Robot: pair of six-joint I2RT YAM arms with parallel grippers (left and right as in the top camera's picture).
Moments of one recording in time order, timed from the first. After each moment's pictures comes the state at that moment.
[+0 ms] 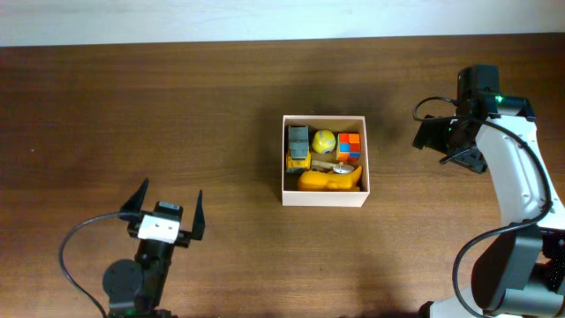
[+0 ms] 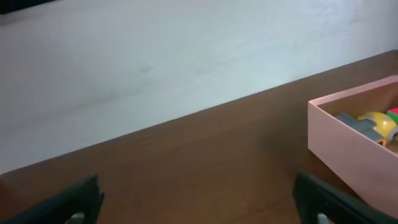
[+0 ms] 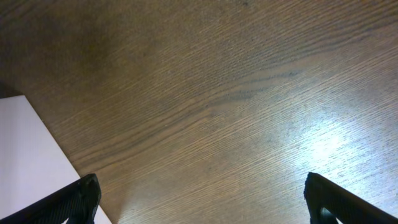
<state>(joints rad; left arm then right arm) 0.06 0.28 0.11 0.15 0.23 0.25 -0.15 1.72 1.44 -1.07 0.07 0.34</state>
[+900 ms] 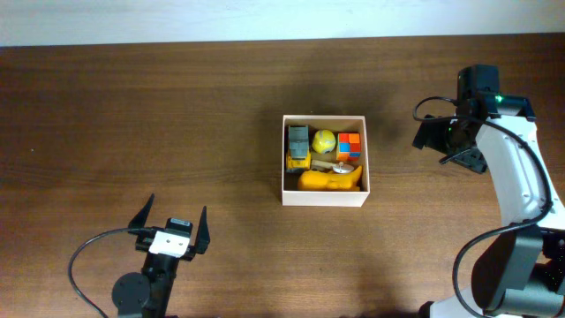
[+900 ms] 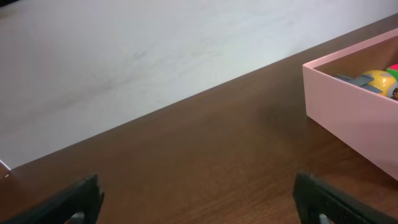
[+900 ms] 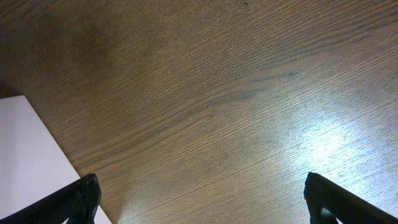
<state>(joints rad) 0.06 0.02 0.01 -0.06 0.23 0.34 -0.15 1.72 1.44 -1.07 0.07 0.34</state>
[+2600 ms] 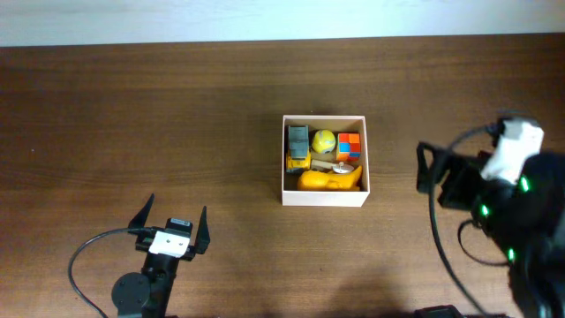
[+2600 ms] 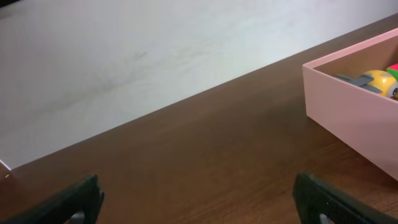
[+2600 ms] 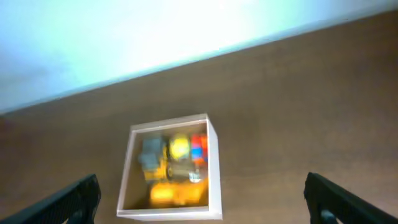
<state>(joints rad) 0.06 0.02 0.01 -0.06 0.23 0.34 0.10 0.85 1.34 -0.99 -0.03 0.33</state>
